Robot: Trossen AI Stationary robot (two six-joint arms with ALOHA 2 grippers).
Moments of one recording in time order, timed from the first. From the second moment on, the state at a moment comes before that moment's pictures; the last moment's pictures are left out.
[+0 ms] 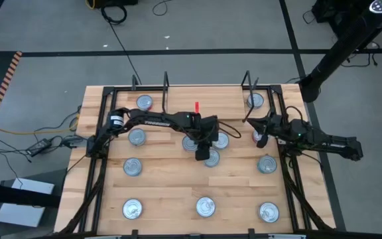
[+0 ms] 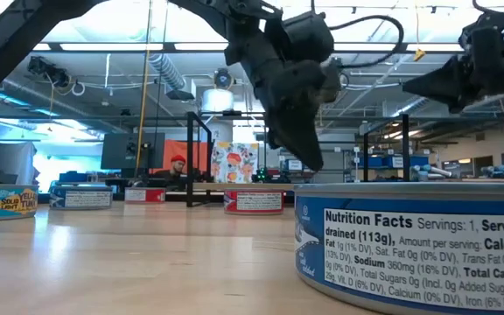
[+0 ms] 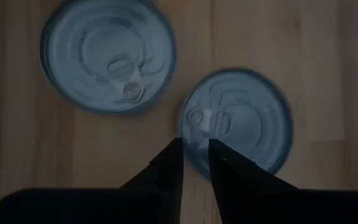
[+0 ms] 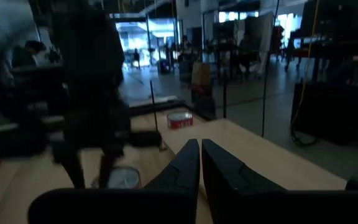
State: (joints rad) left arm 0.09 2.17 1.78 -0.70 0.19 0.02; right arm -0.15 0.01 0.08 -0.03 0.27 0.08
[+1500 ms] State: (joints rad) left arm 0.10 2.27 1.76 -0.56 0.33 -0.19; right arm 0.01 0.27 0.31 -0.03 0.19 0.22
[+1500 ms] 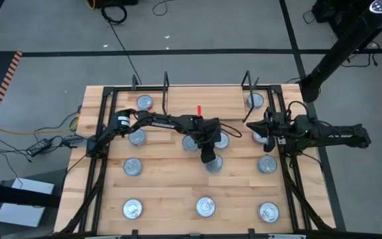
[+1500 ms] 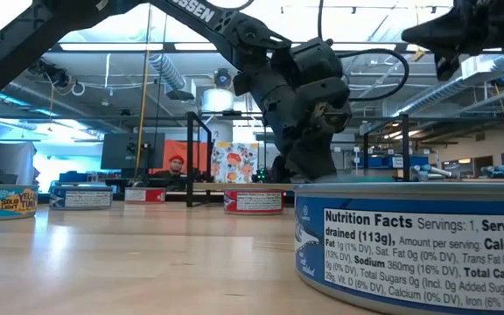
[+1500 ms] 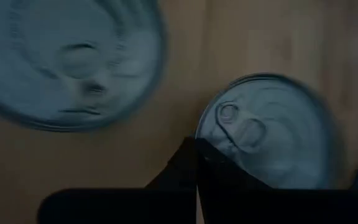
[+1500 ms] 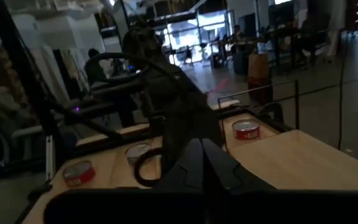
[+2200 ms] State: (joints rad) left arm 0.11 2.29 1.76 -0.52 0.28 -0.19; right arm 0.19 0.53 0.55 -0.10 0.19 0.21
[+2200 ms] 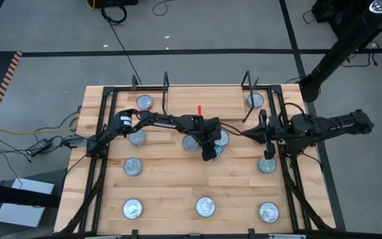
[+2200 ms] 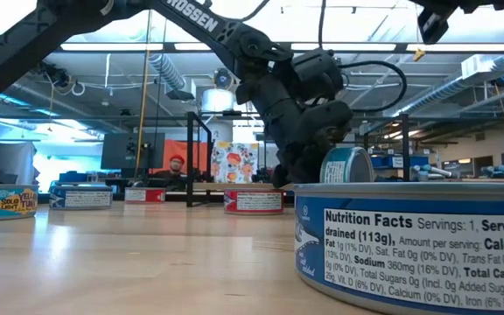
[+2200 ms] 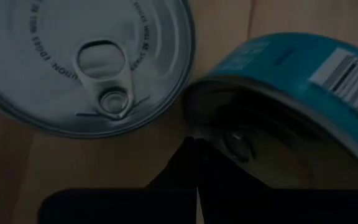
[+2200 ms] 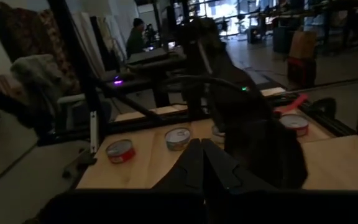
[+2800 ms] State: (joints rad) left arm 0.09 2.12 1.76 -0.66 0.22 -0.30; right arm 0.22 0.55 0.67 -0.45 0.19 0.29
